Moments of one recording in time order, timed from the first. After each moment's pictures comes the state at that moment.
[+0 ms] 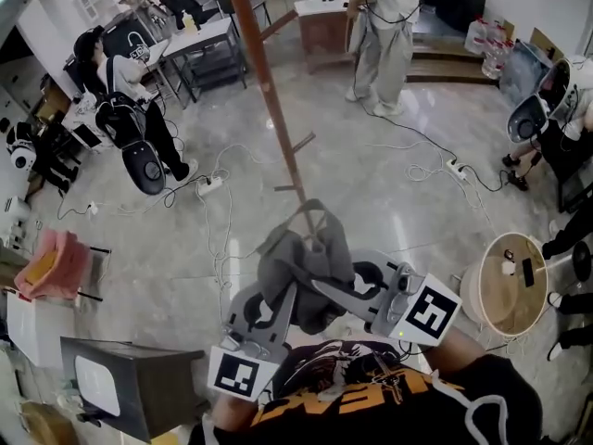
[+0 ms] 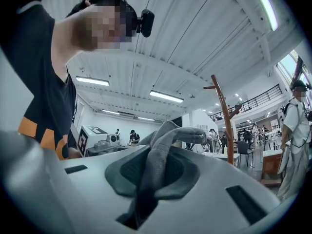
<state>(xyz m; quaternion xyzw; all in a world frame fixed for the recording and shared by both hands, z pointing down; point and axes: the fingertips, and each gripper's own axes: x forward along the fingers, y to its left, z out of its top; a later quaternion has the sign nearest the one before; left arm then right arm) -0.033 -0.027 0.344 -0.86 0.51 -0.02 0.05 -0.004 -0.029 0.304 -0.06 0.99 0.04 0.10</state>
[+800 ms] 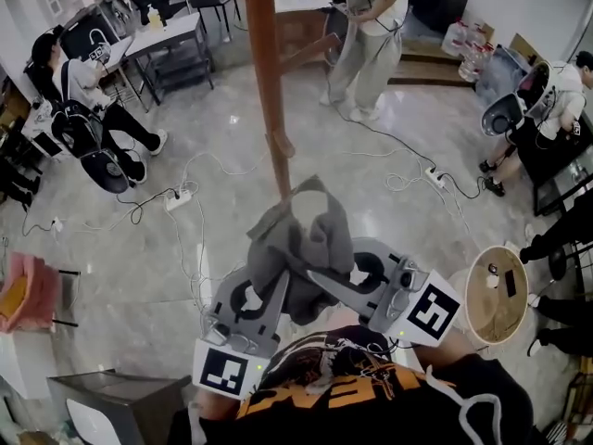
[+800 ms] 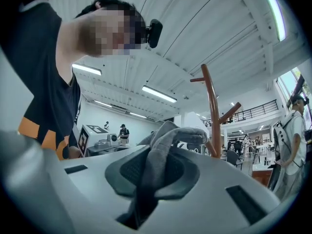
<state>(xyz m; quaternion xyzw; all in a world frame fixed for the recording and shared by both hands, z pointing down) -0.116 -0.213 0.350 -0.88 0.46 0.00 0.07 -0.088 -0.209 0.303 -0.11 0.99 0.09 0.08</state>
